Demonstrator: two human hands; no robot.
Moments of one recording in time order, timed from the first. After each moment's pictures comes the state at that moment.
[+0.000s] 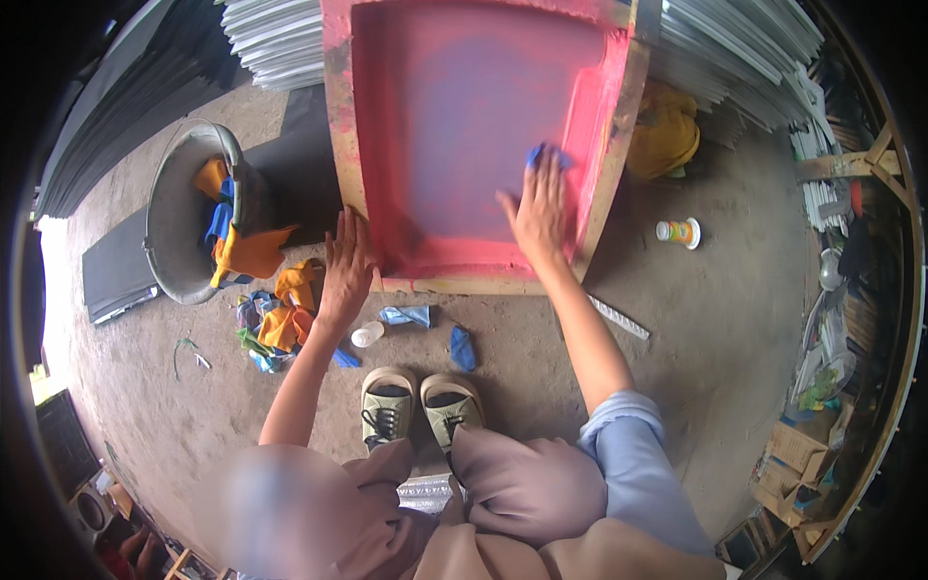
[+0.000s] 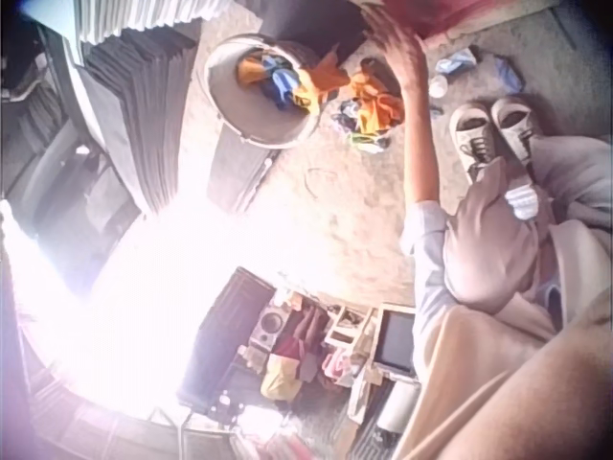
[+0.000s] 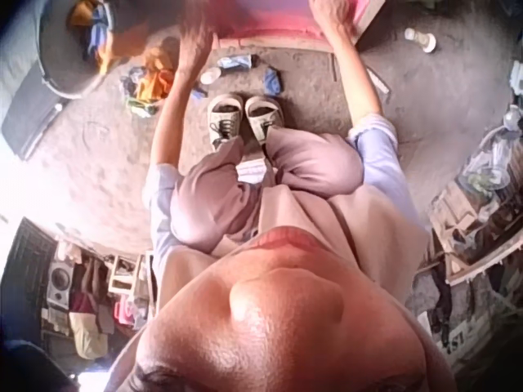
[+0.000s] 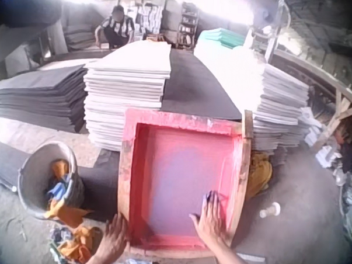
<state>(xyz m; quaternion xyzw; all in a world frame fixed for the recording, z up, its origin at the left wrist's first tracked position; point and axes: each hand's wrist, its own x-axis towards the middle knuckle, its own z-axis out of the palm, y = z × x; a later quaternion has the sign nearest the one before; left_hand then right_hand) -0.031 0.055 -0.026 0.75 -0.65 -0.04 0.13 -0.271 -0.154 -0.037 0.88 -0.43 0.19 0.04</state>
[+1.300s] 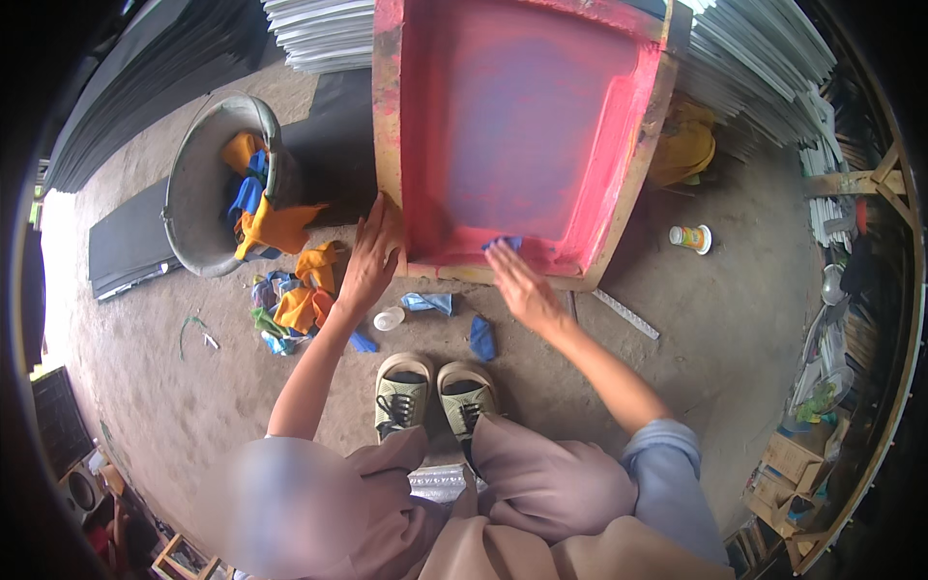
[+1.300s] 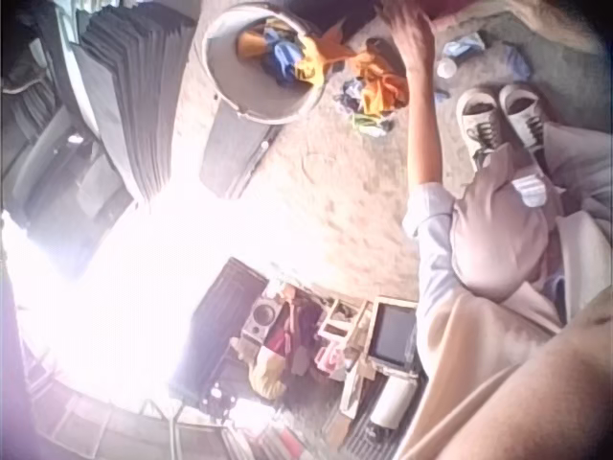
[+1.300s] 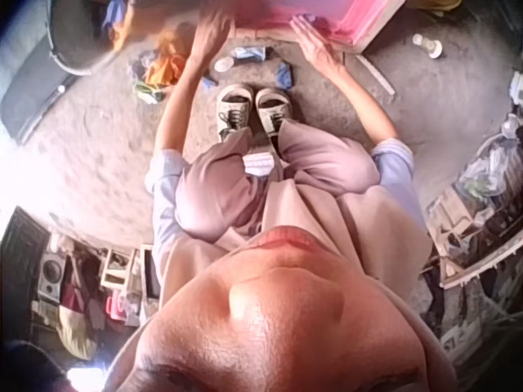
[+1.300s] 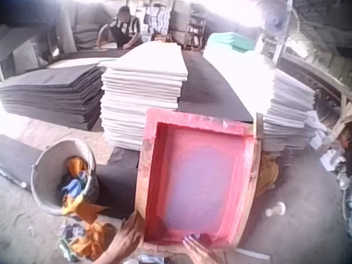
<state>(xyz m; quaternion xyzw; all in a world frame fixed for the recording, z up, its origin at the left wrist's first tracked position) -0.020 0.066 -0.028 0.70 -0.64 -0.13 0.29 -0.292 -0.040 -0.040 0.95 -0.21 0.13 -0.20</state>
